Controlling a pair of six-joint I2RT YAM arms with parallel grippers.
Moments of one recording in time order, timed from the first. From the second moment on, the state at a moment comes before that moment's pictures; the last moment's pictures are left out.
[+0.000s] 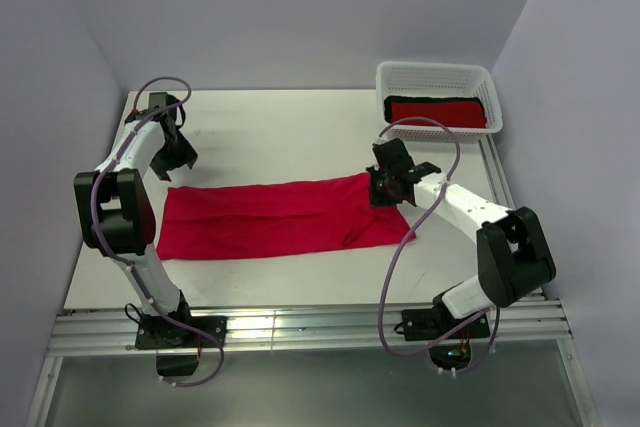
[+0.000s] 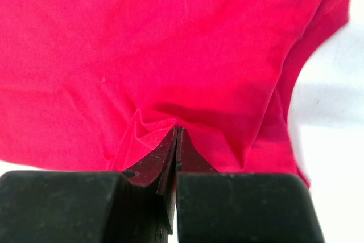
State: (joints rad) left arm 0.06 1.85 1.47 -0.84 -0.25 -0.60; right arm 0.42 1.48 0.94 -0.48 0.01 0.37
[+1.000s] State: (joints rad) left arm 0.08 1.92 1.46 -0.82 -0.23 -0.59; right arm 0.42 1.26 0.74 -0.69 0.15 0.56
